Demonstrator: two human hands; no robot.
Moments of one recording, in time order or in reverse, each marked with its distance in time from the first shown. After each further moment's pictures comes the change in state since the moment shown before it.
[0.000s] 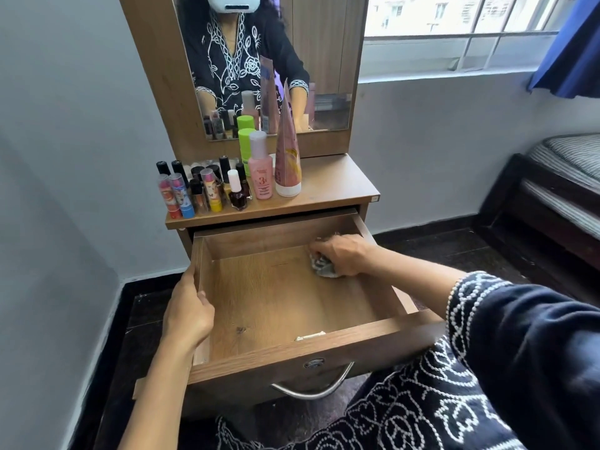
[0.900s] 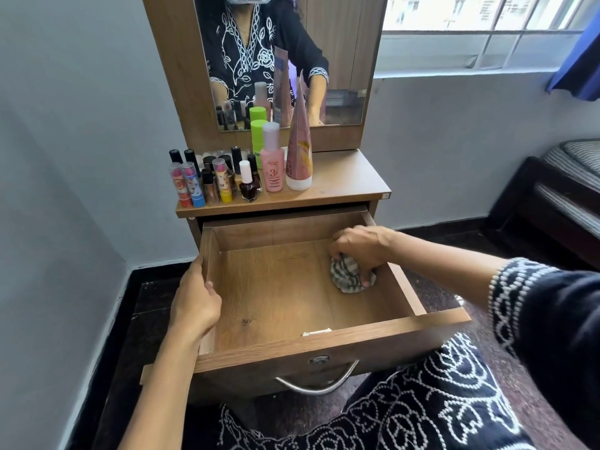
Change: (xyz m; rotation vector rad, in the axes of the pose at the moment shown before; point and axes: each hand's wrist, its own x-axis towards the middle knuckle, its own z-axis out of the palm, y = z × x) left_hand -0.005 0.000 -0.002 -0.010 -0.006 -0.004; right_hand -0.011 0.011 -0.024 -0.241 -0.208 -0.150
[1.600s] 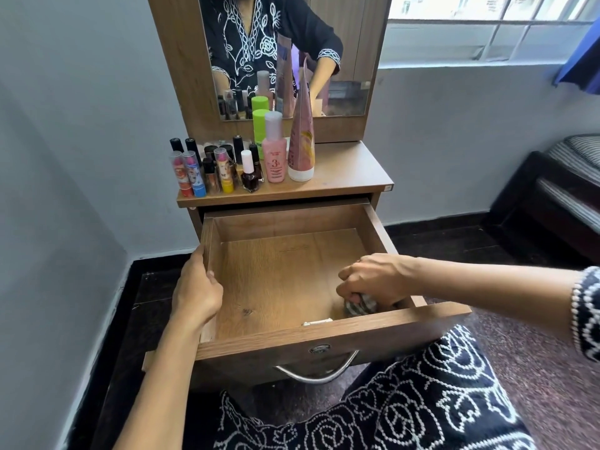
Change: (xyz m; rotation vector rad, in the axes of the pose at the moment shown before) left_hand 0.001 0.001 0.001 0.018 0.016 0.010; right_hand -0.038 -0.025 0.035 -0.112 0.052 -0.328
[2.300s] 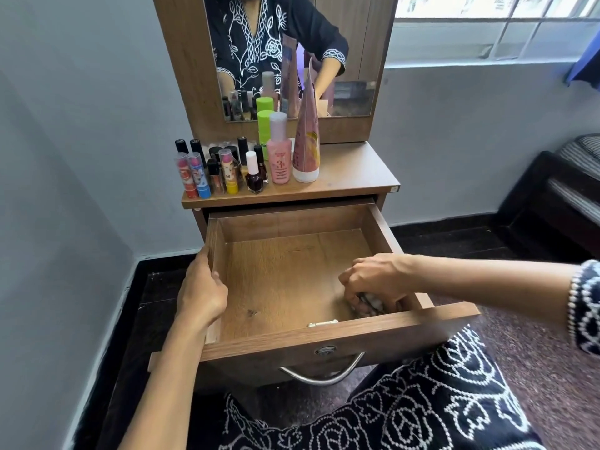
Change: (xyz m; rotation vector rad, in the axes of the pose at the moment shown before) left_hand 0.003 0.001 0.002 0.015 0.003 -0.037; right_hand 0.007 0.001 -0.011 0.096 -0.096 -0.011
